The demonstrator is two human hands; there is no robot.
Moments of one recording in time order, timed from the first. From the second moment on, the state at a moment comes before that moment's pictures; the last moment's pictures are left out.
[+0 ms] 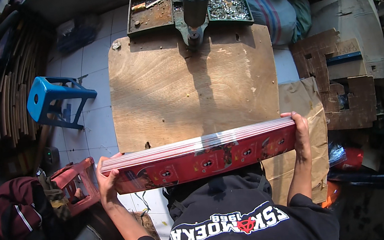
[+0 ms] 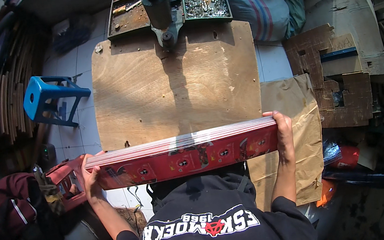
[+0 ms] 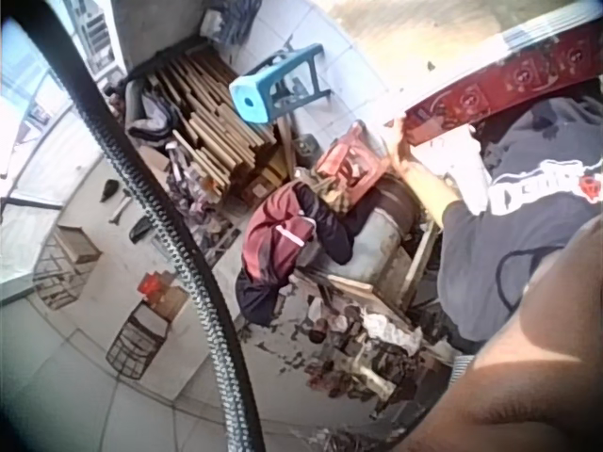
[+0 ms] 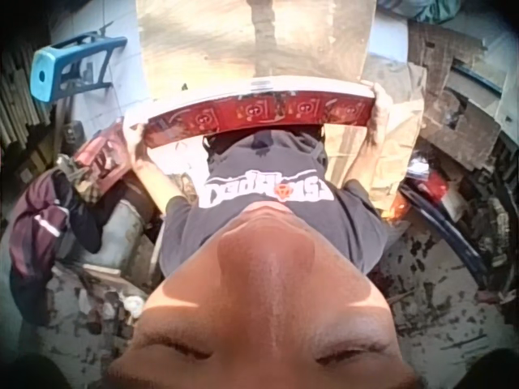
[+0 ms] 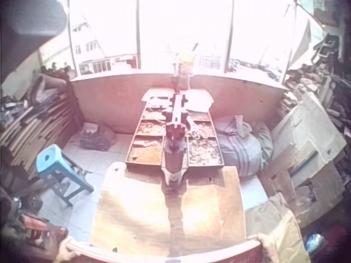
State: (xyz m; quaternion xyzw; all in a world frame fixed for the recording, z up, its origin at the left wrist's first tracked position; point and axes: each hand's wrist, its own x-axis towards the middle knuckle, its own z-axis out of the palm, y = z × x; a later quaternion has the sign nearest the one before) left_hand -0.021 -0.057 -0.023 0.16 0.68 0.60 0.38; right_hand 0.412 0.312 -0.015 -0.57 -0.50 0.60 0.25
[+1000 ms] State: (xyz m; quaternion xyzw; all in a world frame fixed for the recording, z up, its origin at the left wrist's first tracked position) left_hand -0.121 0.093 0.048 0.26 0.73 0.51 0.36; right_hand 0.340 0.424 0.035 -0.57 -0.55 0.58 0.21
